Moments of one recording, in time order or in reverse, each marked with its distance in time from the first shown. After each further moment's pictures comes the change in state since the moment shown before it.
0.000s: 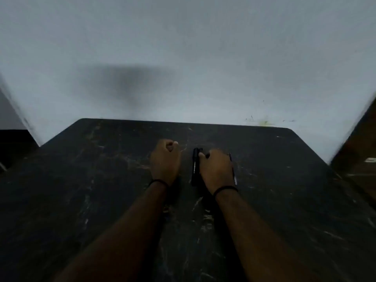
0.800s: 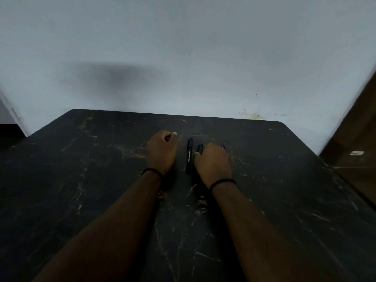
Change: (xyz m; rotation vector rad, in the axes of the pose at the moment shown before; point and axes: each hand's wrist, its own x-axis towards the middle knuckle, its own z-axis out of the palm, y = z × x) left_hand -0.004 0.005 -0.005 0.022 -0.056 0.083; right_hand -0.023 -0.003 -0.012 -0.157 0.043 -0.029
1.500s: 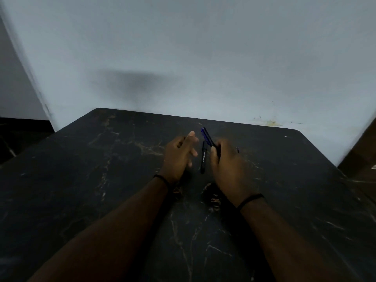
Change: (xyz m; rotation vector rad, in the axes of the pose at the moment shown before) left_hand -0.038 0.011 -0.028 -0.490 -0.226 -0.063; right_hand -0.032 0.008 -0.010 0.242 0.250 -0.359
